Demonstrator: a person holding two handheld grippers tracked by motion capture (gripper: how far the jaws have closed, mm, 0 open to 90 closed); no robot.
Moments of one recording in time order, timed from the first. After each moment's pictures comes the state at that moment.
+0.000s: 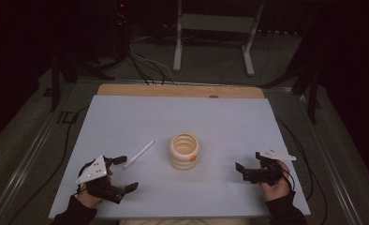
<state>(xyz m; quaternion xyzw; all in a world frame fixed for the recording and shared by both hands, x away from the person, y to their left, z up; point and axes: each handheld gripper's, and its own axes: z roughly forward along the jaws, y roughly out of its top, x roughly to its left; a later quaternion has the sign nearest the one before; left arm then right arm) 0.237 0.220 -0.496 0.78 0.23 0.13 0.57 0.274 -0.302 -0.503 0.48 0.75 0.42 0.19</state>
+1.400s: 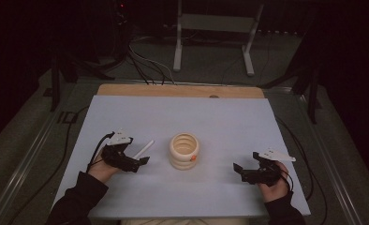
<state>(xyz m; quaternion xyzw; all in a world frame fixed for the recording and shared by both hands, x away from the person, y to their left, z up) 0.311 0.183 -0.474 0.84 0.34 0.12 0.41 0.270 -0.297 -0.501 0.47 0.75 0.44 0.18</state>
